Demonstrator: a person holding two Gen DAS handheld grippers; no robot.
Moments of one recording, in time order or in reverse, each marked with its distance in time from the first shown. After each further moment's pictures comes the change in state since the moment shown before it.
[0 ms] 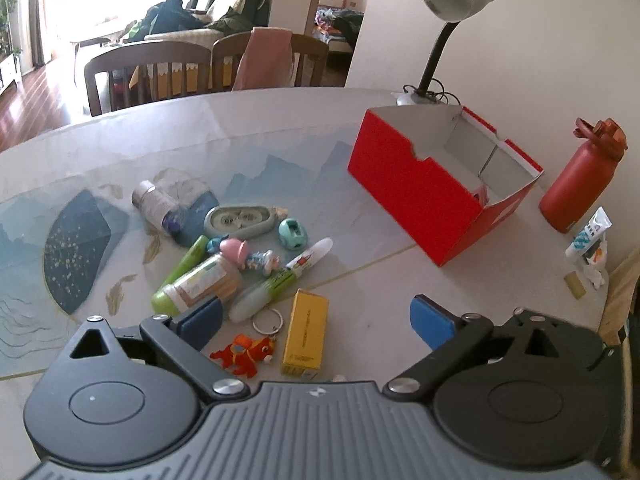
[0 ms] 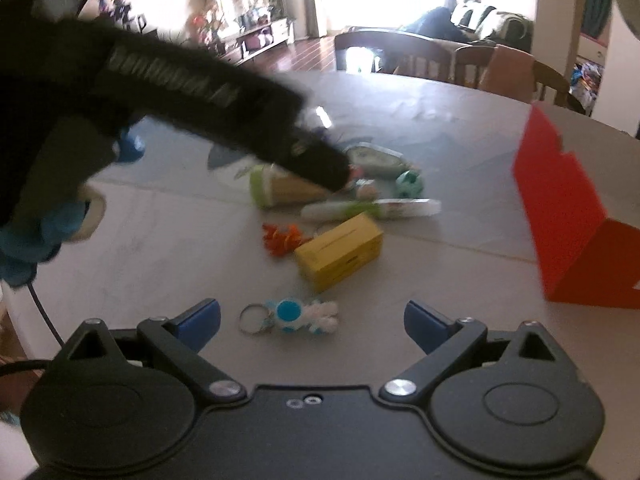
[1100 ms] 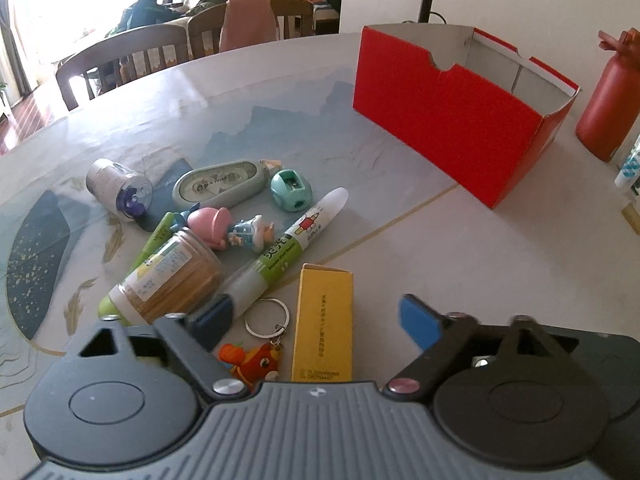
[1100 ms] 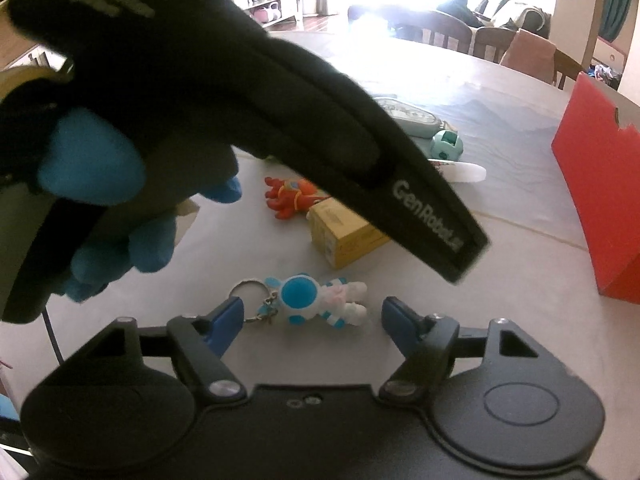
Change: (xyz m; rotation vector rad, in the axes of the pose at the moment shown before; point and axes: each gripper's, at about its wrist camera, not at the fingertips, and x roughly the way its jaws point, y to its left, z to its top) left arm 0.093 -0.010 -0.019 0.152 0.089 0.076; right arm 0.041 0.014 -0.026 -0.031 0.052 -0.010
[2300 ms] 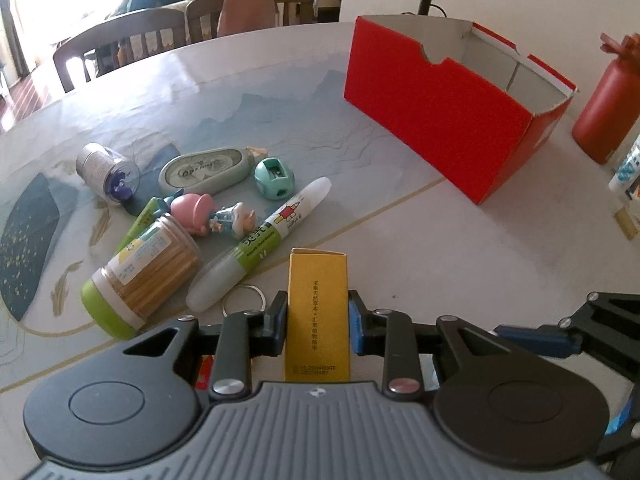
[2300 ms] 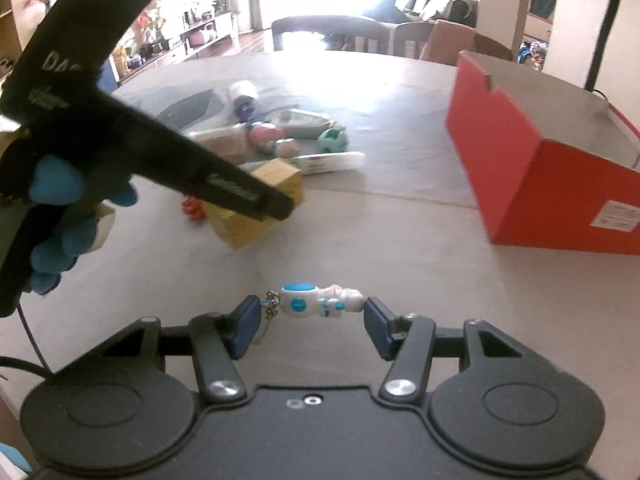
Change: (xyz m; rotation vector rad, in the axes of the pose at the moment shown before) left arm -0.007 -0.010 0.001 -0.046 0.040 -0.023; right arm -0.089 -0.032 -0.037 0.160 -0.052 -0.127
